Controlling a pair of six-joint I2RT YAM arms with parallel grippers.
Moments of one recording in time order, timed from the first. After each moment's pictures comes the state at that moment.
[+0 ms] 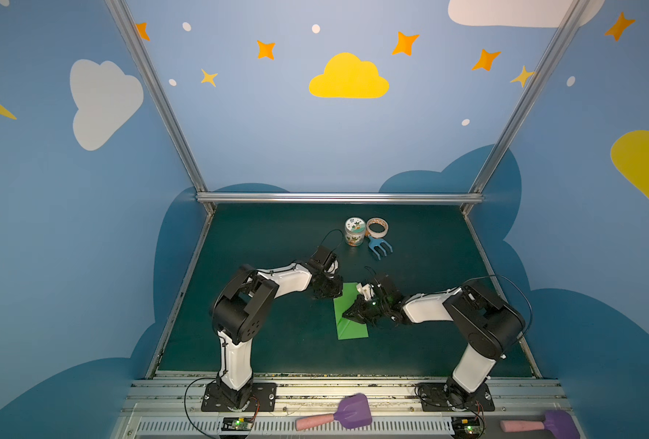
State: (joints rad) left arm -0.59 1.91 1.14 -0.33 0.37 -0.59; right arm 0.73 1.76 0.65 0.26 -0.58 1.08
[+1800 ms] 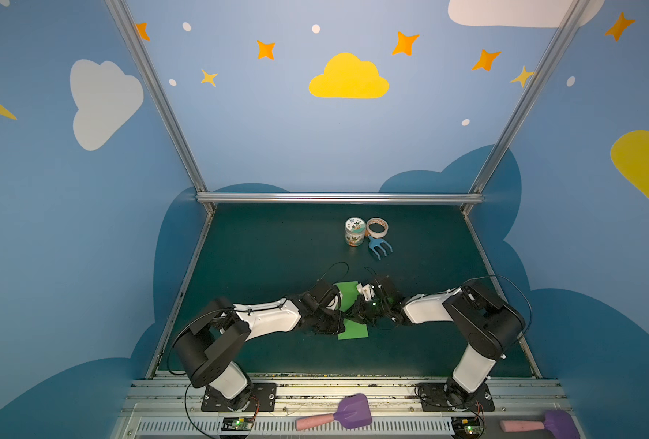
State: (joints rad) left arm -0.81 1.58 0.72 -0.18 0.39 -0.72; right arm 0.73 1.76 0.64 0.28 -0.58 1.08
